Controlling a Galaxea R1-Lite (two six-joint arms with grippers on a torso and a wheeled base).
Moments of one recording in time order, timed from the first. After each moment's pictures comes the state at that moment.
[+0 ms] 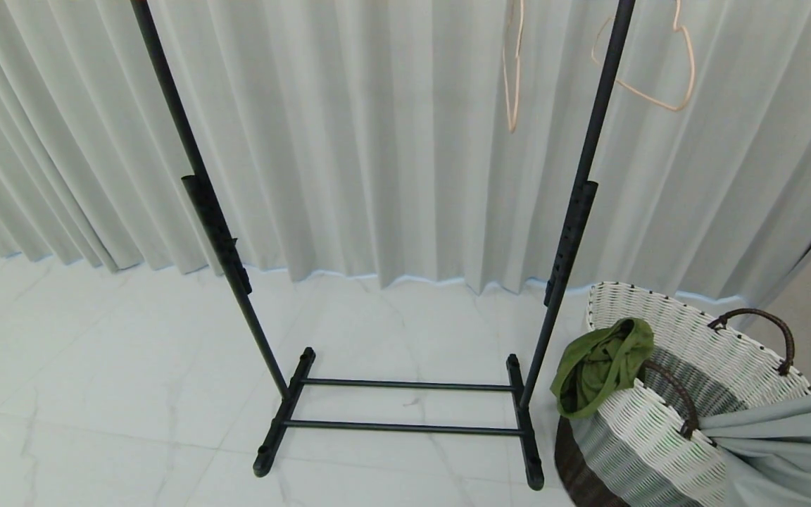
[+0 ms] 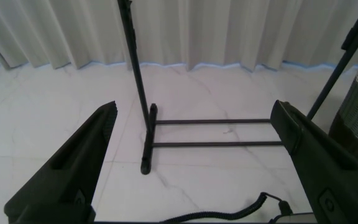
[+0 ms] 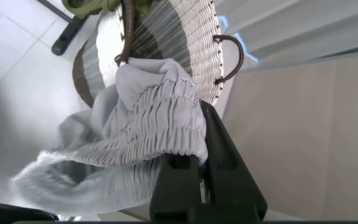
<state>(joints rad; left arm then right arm) -0.01 0.00 0.00 0.02 -0.08 0.07 -0.05 0.80 -0.81 0.50 0.03 -0.72</state>
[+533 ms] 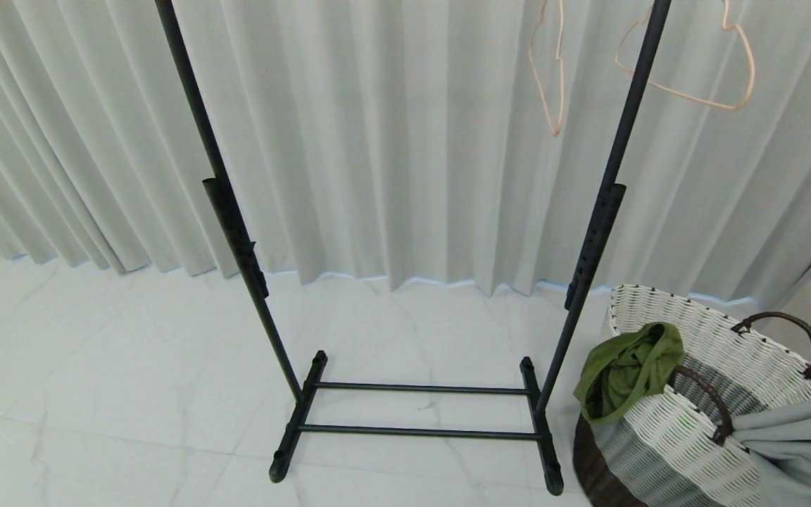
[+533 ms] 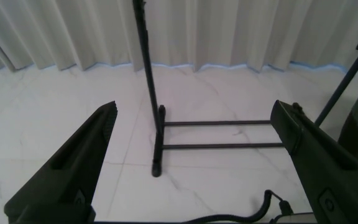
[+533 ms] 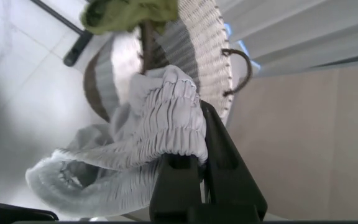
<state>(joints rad) -0.01 0.00 0.00 0.02 -0.08 0.08 -0.04 0.80 -0.81 0.50 0.03 -0.72</state>
